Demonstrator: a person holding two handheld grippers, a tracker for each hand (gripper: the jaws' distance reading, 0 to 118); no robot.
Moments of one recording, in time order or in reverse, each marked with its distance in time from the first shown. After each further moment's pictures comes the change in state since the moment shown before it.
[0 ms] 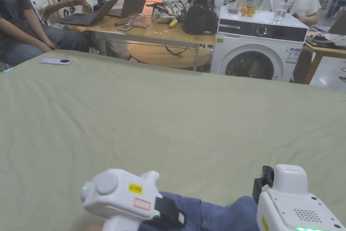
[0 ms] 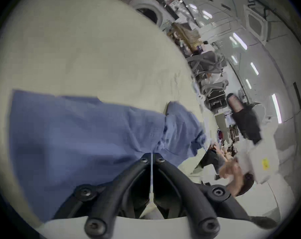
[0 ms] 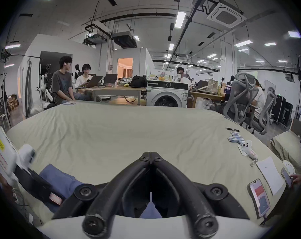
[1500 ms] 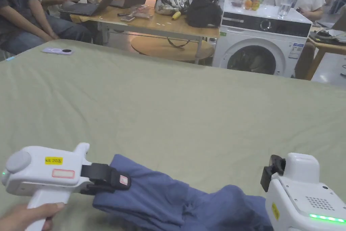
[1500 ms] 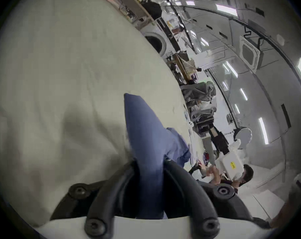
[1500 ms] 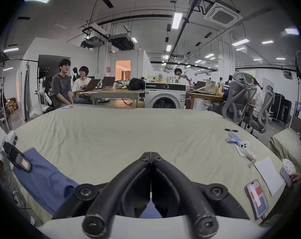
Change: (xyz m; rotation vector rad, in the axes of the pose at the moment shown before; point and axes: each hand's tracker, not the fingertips) left arm -0.083 -0.002 0.126 0.195 -0.079 0.118; right arm 0.010 0.011 0.004 0.012 -0.009 -0.019
